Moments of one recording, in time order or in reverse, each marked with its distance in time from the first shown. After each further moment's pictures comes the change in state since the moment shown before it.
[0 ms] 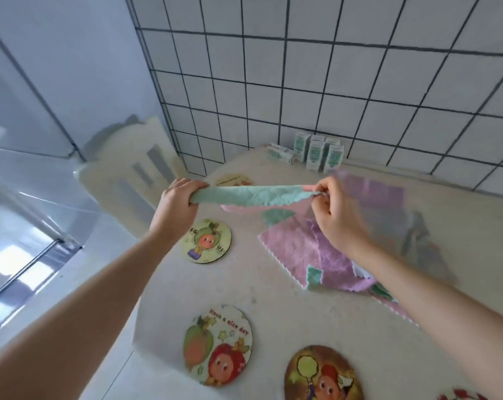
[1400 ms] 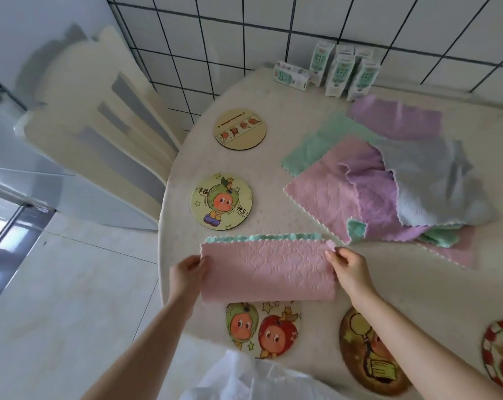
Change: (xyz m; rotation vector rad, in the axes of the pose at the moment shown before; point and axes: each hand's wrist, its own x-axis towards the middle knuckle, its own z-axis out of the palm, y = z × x) left_hand -0.166 -0.134 0.074 -0.500 -0.436 -1.066; right_hand -0.147 0.083 0.160 0.145 -0.017 0.954
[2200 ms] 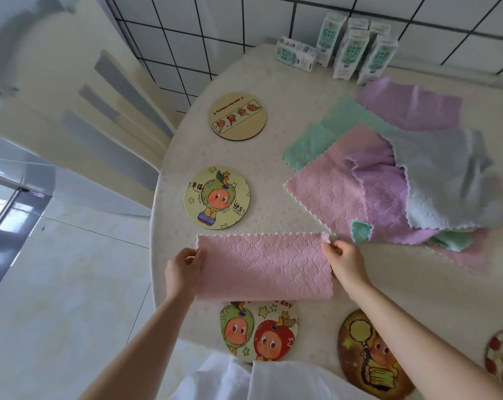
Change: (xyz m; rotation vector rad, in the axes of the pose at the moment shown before) left_hand 0.027 0.002 0.016 0.191 0.118 0.006; right_hand 0.037 -0.004 0.012 -0.214 0.013 0.049
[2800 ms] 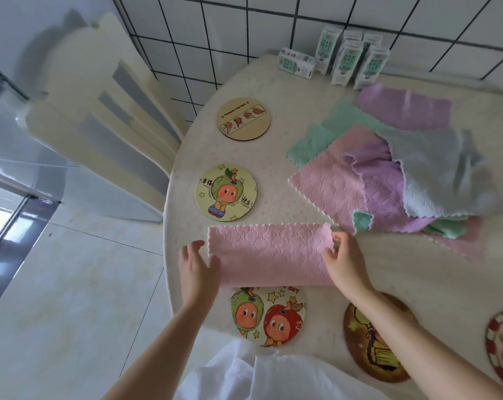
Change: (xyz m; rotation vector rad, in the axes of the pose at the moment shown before) left_hand -0.043 -0.005 -0.008 0.125 0.059 0.225; right_hand -0.052 -0.013 0.000 -0.198 0.081 -0.208
